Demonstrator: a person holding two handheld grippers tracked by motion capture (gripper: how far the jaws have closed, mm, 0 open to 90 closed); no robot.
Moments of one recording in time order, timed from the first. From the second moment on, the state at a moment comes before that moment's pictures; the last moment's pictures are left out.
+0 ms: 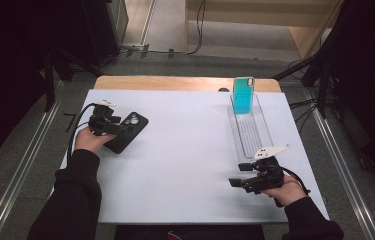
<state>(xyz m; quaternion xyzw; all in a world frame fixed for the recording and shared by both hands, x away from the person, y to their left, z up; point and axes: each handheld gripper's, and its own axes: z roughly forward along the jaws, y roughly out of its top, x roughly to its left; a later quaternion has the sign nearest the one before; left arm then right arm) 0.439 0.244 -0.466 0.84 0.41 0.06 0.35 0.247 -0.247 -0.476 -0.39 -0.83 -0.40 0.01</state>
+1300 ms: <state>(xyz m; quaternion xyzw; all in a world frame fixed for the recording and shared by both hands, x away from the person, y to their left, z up) 0.429 0.233 -0.495 0.86 0.40 0.13 0.28 0.247 -0.246 -0.477 -0.39 -0.83 -0.40 0.01</state>
